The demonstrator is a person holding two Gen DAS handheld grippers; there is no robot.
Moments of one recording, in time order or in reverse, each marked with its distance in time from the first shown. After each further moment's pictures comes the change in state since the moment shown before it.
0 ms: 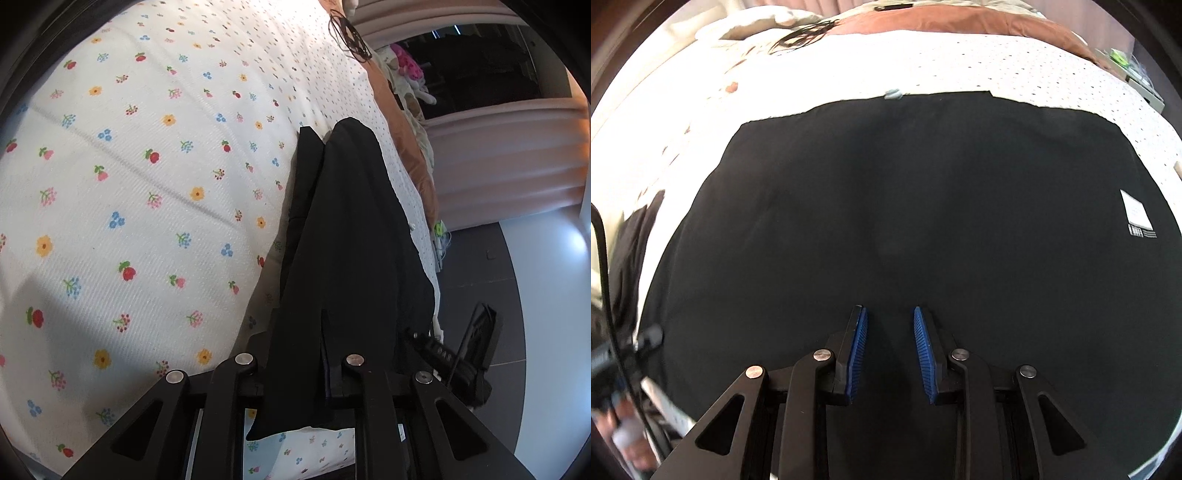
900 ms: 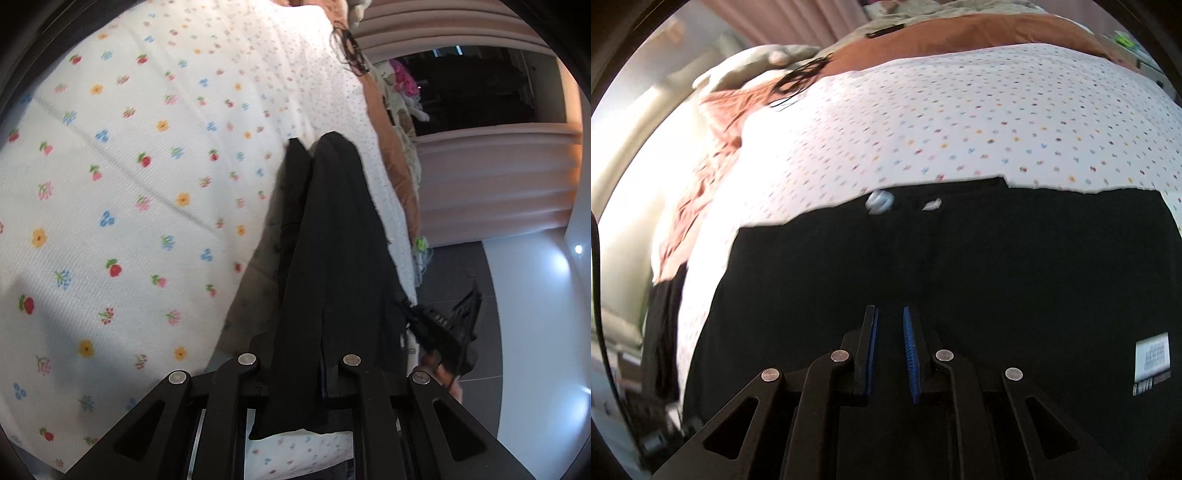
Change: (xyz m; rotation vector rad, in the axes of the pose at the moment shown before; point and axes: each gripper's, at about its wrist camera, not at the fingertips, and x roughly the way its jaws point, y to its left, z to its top) left arm -0.018 -0.002 -0.005 -0.057 -0.038 -0.096; right arm -0.006 -0.042 0.060 0.050 -0.054 0.199
